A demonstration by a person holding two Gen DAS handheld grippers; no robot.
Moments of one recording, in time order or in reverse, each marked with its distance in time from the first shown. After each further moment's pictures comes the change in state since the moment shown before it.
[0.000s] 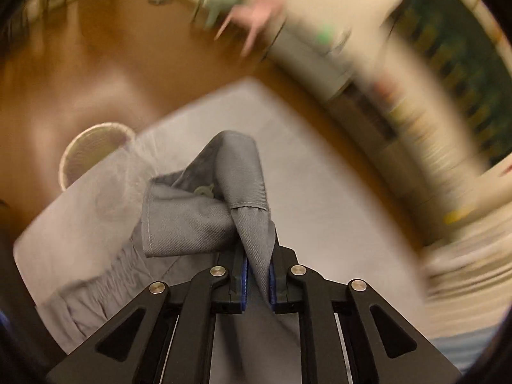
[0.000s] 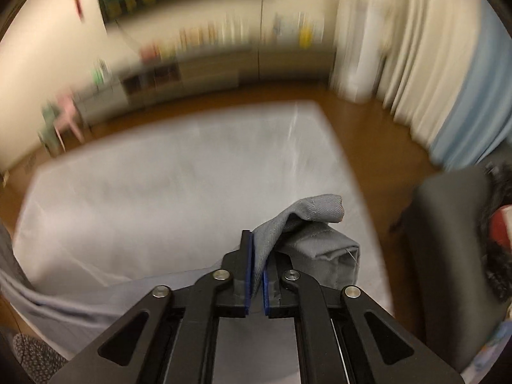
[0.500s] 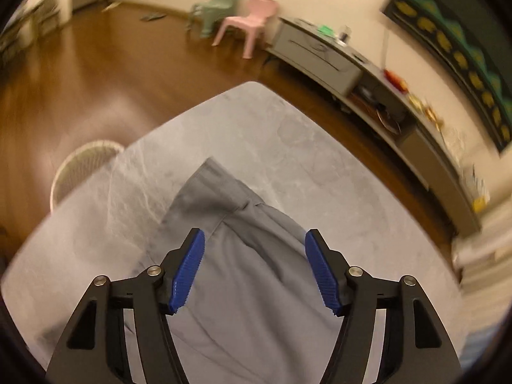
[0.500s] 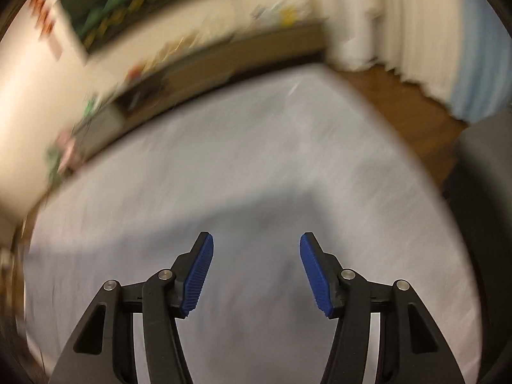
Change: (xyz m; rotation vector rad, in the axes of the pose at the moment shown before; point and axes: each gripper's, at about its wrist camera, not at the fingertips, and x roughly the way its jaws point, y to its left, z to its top) left arm 0.025 0.018 -0.001 0.060 -0.181 -0.038; right arm 0.114 -0.011 -0.039 0.126 -0.032 0.133
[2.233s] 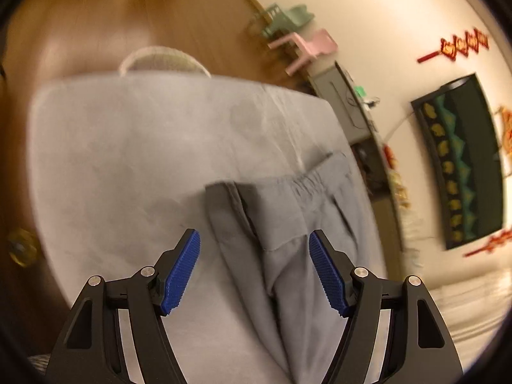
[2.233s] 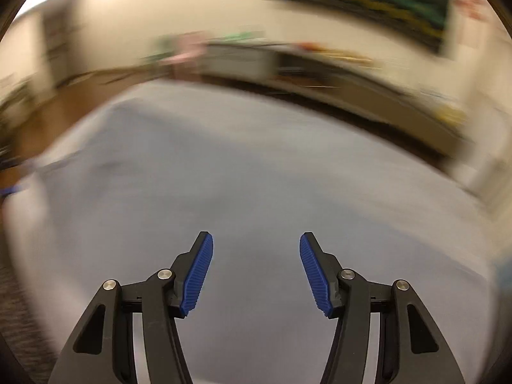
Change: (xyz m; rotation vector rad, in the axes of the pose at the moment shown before) left arm -0.072 0.217 -0.171 -0.545 -0.021 -0.321; right arm -0.029 0.430 -0.127 -0.705 -0.070 0.212
